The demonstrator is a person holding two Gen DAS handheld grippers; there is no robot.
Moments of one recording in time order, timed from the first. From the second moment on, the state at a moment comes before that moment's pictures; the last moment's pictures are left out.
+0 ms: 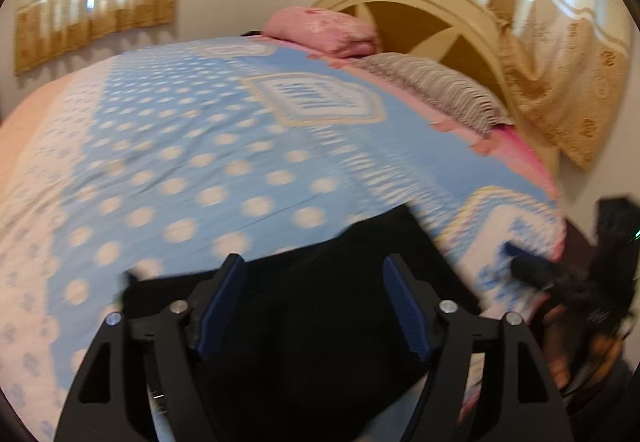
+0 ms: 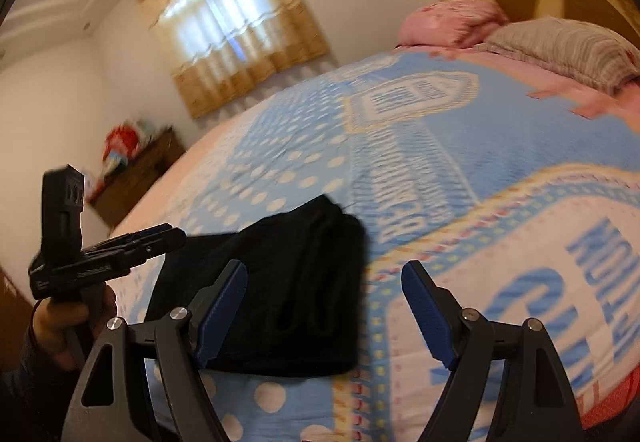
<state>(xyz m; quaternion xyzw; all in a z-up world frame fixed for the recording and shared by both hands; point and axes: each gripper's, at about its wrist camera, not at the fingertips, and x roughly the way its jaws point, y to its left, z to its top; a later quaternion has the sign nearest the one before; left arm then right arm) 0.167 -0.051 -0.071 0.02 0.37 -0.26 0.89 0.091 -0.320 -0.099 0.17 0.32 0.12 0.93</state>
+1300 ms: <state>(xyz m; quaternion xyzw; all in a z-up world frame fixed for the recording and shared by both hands) 0.189 0.014 -0.136 -0.01 0.41 -0.15 0.90 0.204 -0.298 -0.134 0.18 0.44 0.17 0.87</state>
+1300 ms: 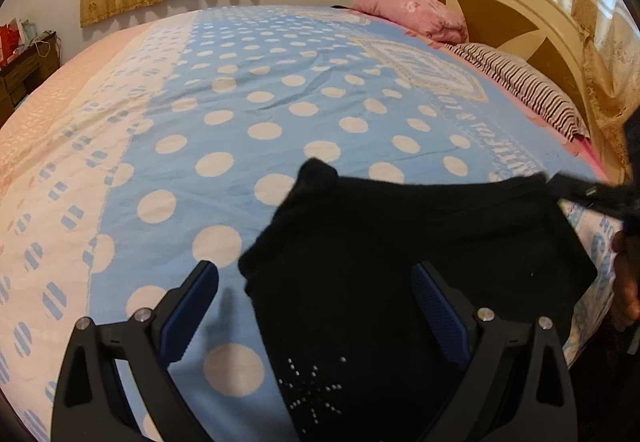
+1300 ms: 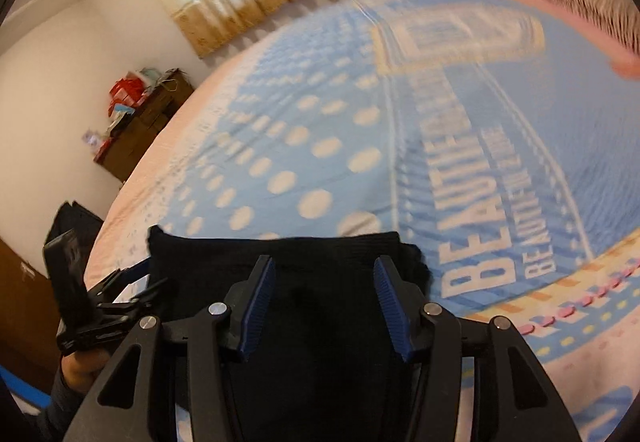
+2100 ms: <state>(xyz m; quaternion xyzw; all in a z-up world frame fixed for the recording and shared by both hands) 0.186 0.010 -0.134 -0.01 0.42 -0.14 0.90 0.098 -0.261 -0.138 0.03 0.42 0.19 0.89</state>
